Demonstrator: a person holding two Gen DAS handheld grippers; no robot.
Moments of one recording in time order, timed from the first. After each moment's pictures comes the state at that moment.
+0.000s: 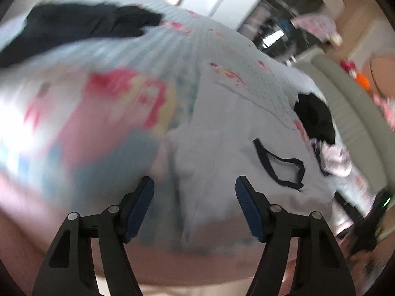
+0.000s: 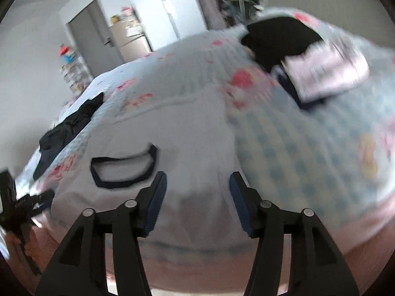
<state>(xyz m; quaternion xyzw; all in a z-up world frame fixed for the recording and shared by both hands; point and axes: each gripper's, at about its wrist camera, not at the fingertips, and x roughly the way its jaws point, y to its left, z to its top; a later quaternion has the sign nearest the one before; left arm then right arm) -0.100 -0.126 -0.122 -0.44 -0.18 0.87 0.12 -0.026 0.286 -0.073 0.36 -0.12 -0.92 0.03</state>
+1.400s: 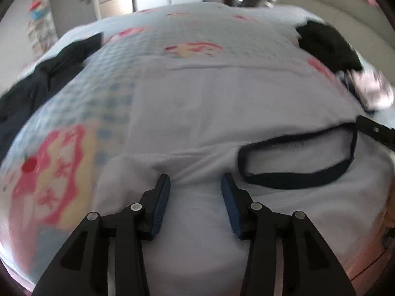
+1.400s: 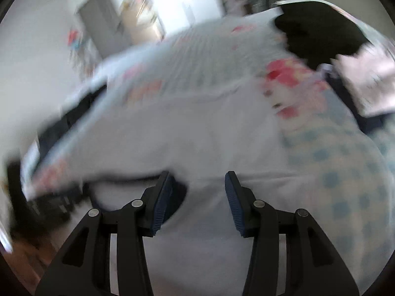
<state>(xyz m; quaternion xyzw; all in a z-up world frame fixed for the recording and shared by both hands) -0.169 -0.038 -0.143 -0.45 0.01 0.88 0.11 -0.122 0.277 -0.116 0.38 -0.16 -0.91 0.06</state>
